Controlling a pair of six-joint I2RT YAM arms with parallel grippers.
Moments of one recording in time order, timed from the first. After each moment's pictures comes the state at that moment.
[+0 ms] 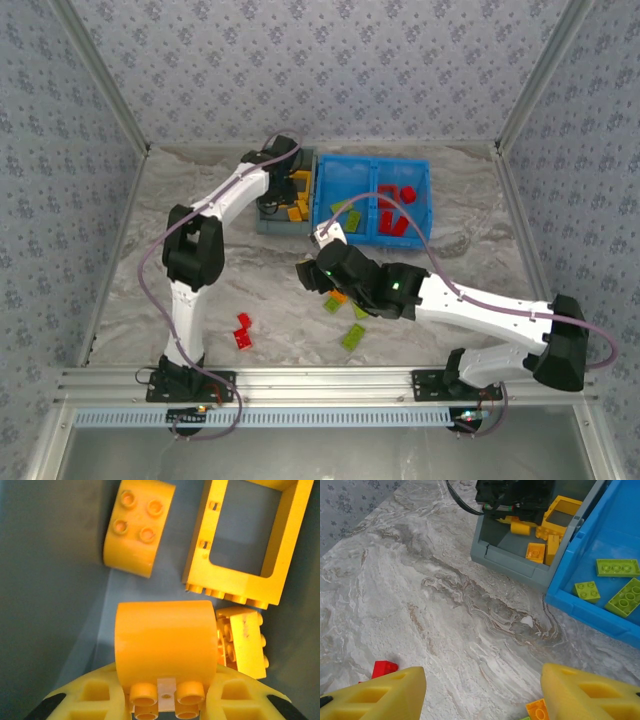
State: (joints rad) left arm -0.47 2.18 1.91 -0.92 -0.16 -0.59; right arm 1.15 1.28 1.07 -0.43 0.41 0.47
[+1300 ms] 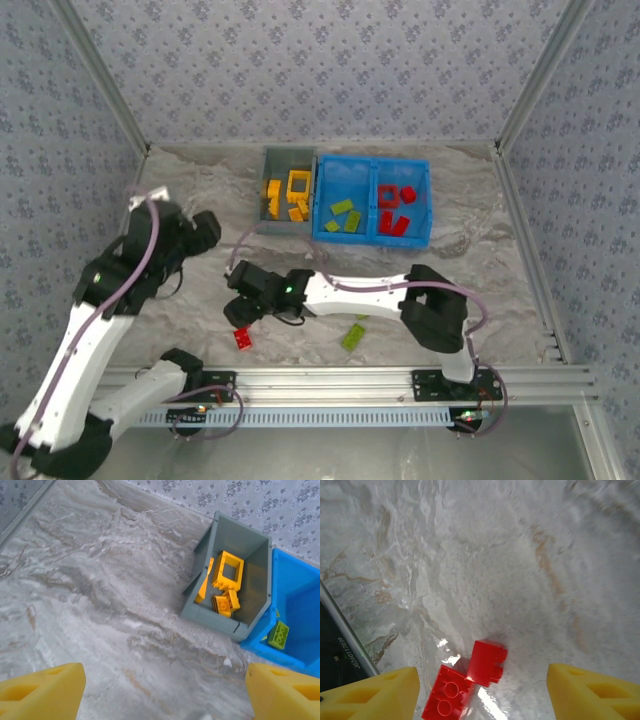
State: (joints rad) left arm -0.46 0.81 1.22 -1.08 -0.35 -0.66; right arm 1.26 1.97 1.50 -0.43 0.05 0.49
